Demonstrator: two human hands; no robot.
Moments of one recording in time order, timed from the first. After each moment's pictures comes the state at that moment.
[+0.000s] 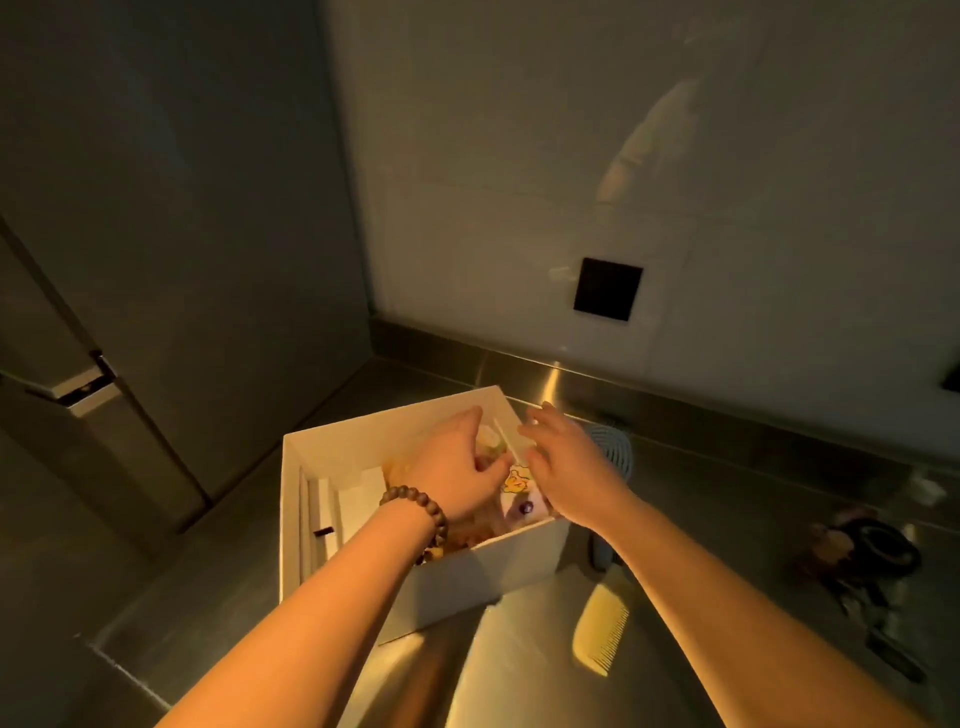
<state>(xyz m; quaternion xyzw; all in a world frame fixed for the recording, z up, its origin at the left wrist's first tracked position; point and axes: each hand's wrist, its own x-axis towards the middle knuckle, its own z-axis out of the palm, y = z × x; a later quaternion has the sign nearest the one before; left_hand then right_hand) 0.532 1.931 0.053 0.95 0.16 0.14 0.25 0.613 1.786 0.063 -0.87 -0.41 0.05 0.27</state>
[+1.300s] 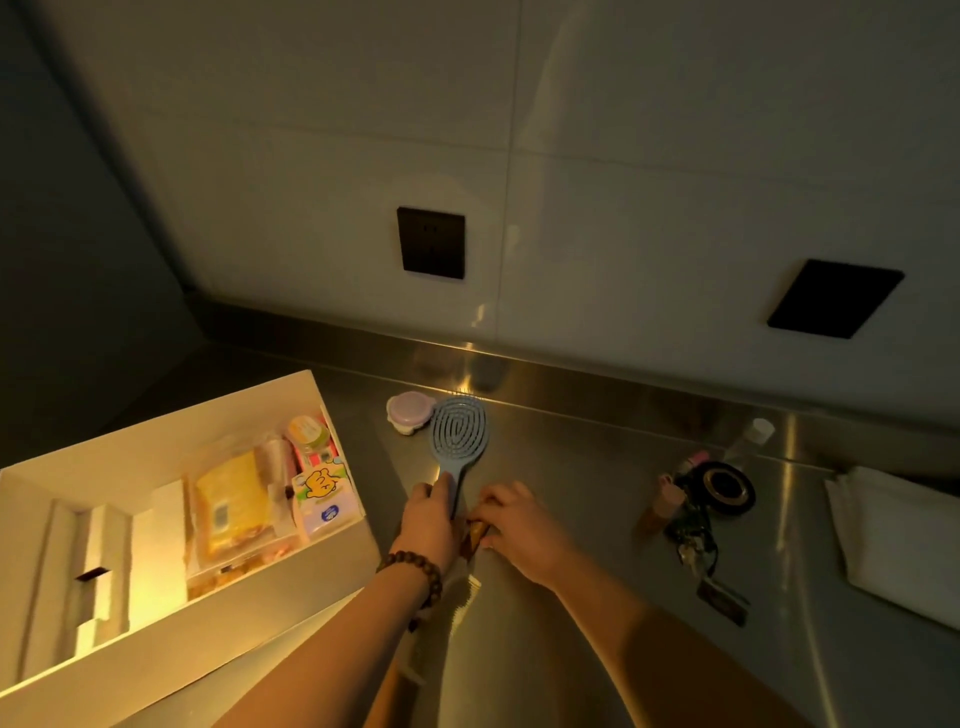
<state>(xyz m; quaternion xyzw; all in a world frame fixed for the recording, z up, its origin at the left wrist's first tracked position) 0.628 1.773 -0.069 0.92 0.22 -0.03 0.32 0.698 1.636 -0.089 -0.89 -0.42 0.11 0.15</state>
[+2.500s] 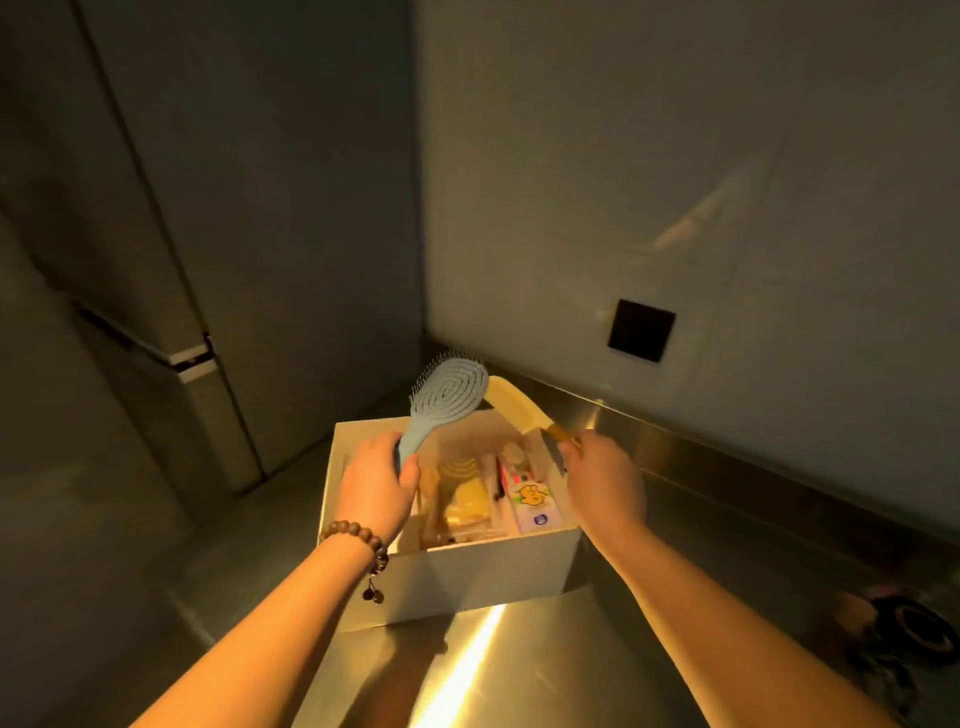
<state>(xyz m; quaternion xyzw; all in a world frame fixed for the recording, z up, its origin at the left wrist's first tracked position) 0.444 1.955 0.059 0.86 0.33 0.31 0.23 0.601 1.773 0.078 -0.92 -0.27 -0.05 0.27</state>
